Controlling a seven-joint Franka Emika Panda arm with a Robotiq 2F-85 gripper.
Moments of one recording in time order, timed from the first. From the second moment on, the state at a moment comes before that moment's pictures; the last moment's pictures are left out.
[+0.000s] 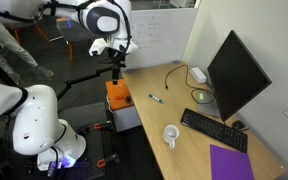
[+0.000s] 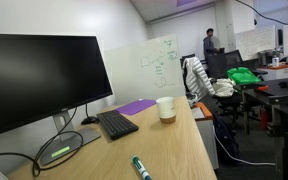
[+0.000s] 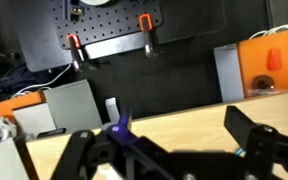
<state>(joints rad) 0.08 -0.55 0.37 -2.48 0.13 1.76 0.57</state>
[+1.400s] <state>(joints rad) 0.28 0.50 0.07 -1.93 -0.02 2.46 1.15</state>
